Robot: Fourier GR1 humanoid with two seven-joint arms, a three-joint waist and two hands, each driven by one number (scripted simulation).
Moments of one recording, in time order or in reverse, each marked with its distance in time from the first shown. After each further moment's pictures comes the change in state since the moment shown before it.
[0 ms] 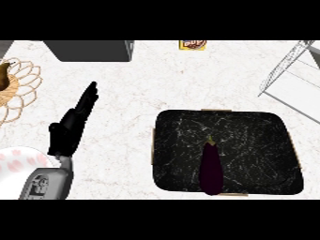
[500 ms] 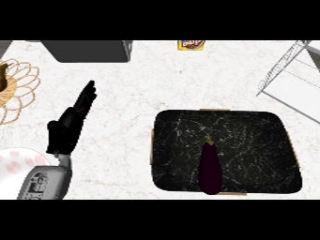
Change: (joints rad) left arm -0.015 0.008 0.018 0.029 0.003 -0.002 -0.017; right arm 0.066 -0.073 -0.034 0.072 0.090 0.007 0.124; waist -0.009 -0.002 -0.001
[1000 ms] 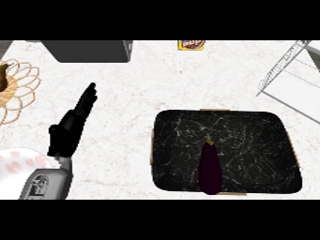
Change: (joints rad) left arm 0.020 -0.006 -0.010 -0.011 -0.011 0.003 -0.011; right arm 0.065 0.023 -0.025 -0.153 -0.062 0.000 0.048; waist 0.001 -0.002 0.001
